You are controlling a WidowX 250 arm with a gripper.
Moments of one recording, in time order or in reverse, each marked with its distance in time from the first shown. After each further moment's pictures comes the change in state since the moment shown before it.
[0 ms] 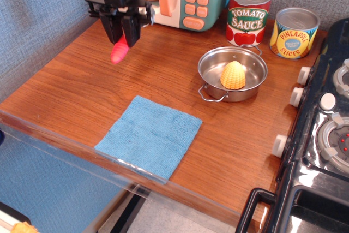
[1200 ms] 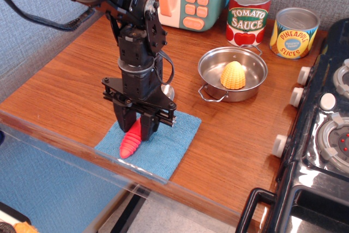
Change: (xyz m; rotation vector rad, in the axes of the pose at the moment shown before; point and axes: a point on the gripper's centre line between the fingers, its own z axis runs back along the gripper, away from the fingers) arm -0.116 -0.085 -0.032 0.075 0.022 -0.088
